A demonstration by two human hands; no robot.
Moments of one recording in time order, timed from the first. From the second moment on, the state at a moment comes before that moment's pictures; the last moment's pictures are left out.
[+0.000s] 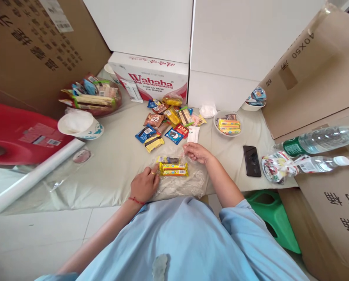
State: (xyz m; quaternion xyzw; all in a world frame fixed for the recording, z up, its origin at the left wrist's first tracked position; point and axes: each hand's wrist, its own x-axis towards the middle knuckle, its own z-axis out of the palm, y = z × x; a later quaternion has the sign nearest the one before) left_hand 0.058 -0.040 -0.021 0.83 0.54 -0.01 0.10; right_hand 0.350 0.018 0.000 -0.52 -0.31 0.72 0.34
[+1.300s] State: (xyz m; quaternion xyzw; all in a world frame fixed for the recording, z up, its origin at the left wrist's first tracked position) left_hand 0.061 -0.038 -0.027 0.81 0.57 0.01 0.12; right_hand 0.348 0.008 0.001 -0.54 -0.43 0.66 0.28
